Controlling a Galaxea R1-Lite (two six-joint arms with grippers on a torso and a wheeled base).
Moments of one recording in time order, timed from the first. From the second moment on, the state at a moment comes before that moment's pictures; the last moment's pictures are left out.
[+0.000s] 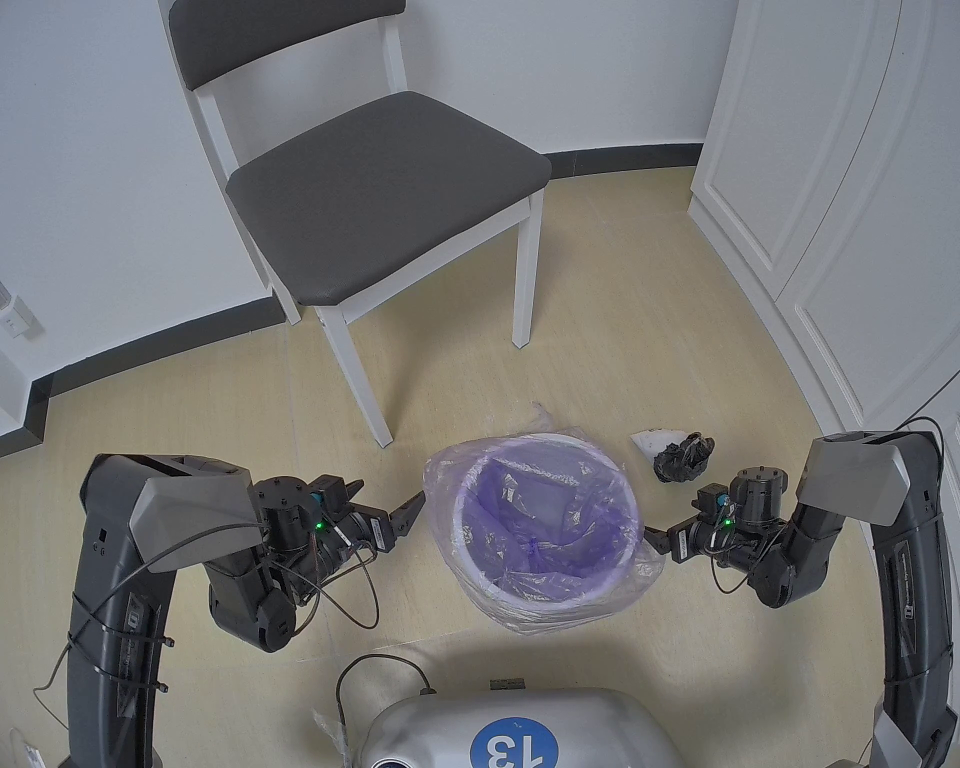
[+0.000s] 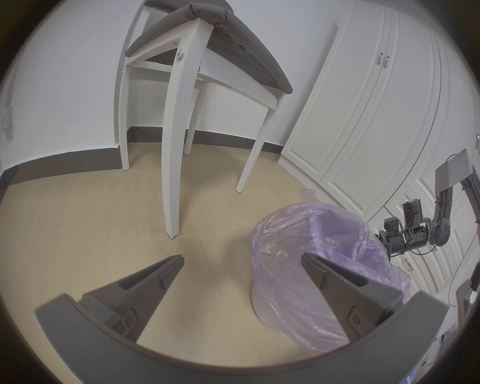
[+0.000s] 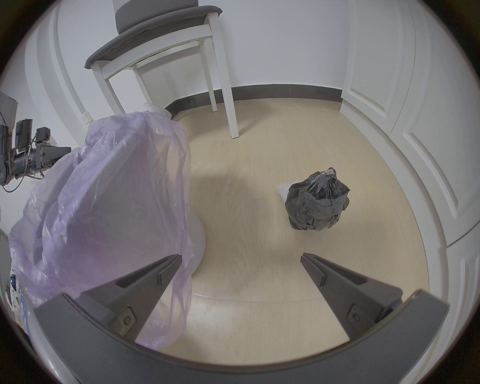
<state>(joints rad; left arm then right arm) -0.29 2.52 -0.82 -1.53 -0.18 -0.13 0.13 2.56 -0.89 -1.22 0.18 -0.13</state>
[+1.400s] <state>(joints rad) -0.33 2.31 -0.68 -1.48 -0.18 -0.04 0.04 2.09 -0.95 -0.70 0.09 0.06</state>
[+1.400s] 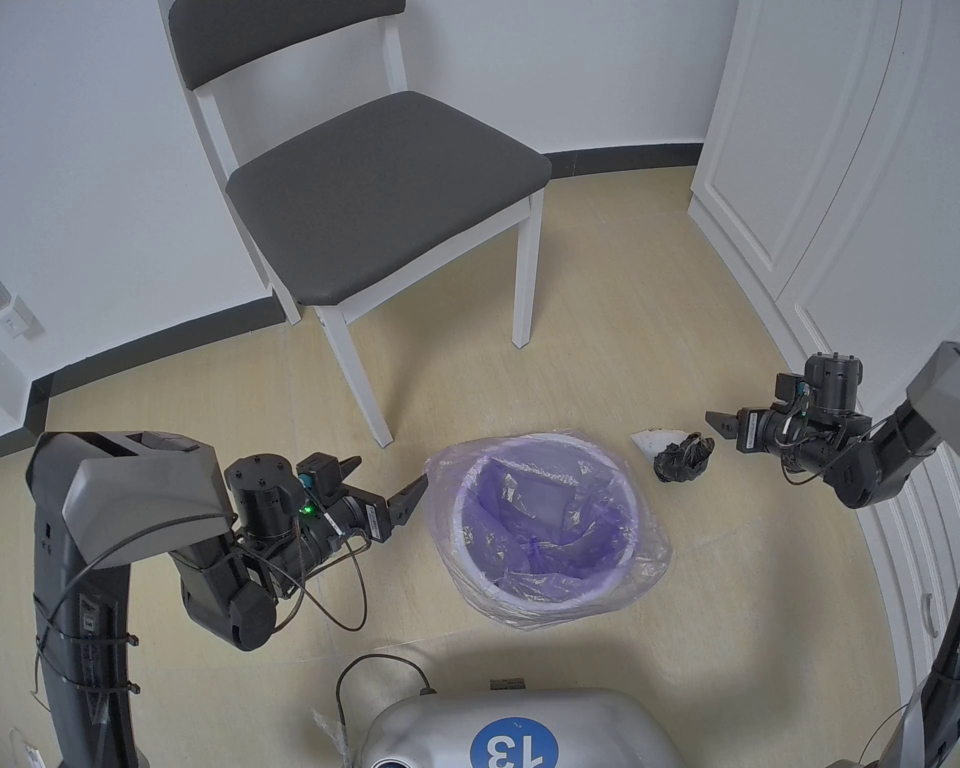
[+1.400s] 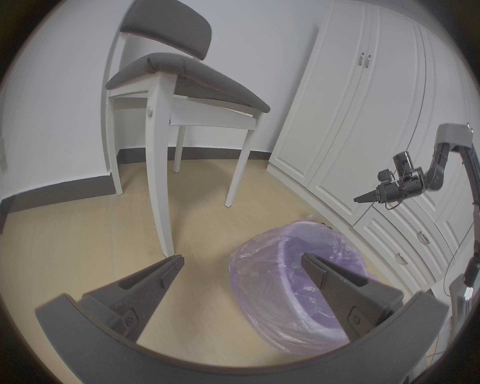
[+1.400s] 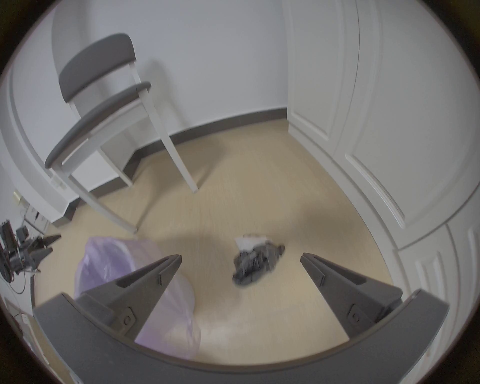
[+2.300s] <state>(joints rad) -0.37 2.23 -0.64 -1.40 -0.15 0.01 0.07 2.57 -1.53 -0.48 0.04 0.18</state>
